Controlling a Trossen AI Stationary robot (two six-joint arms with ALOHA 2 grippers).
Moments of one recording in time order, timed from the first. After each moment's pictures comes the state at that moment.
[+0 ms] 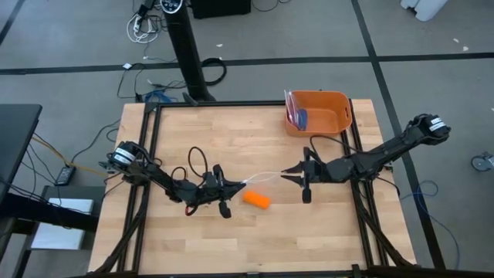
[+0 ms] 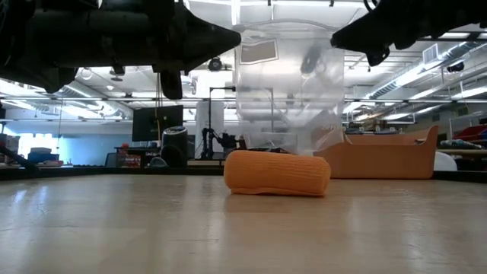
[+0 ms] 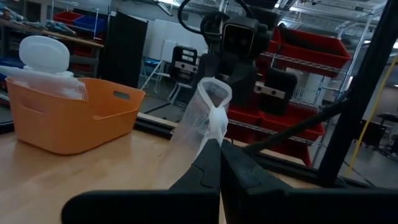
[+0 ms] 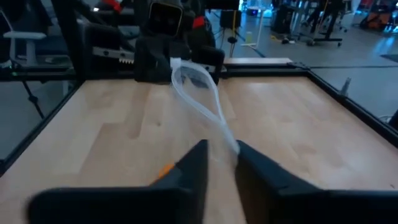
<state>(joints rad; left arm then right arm) -0.41 1.86 0.56 1.54 -0.65 -0.14 0.37 1.03 0.45 0.36 0.47 0.08</state>
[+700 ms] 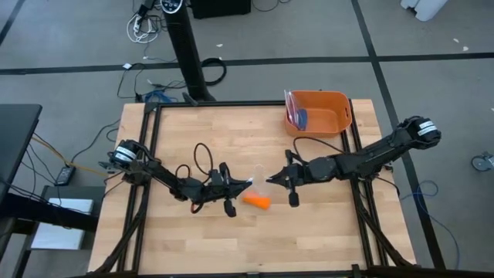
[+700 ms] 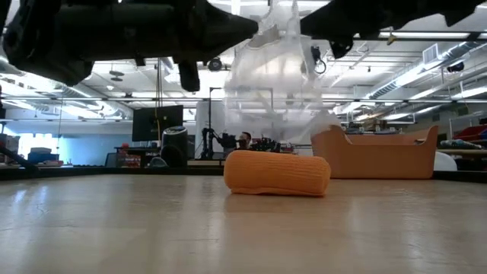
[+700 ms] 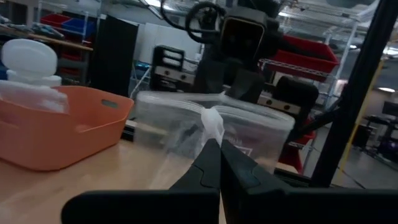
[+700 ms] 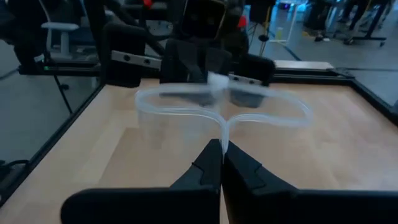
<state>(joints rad) -0.36 1.86 0.63 1.48 -0.57 -0.14 0.29 1.25 0.62 0.39 0.27 0.04</state>
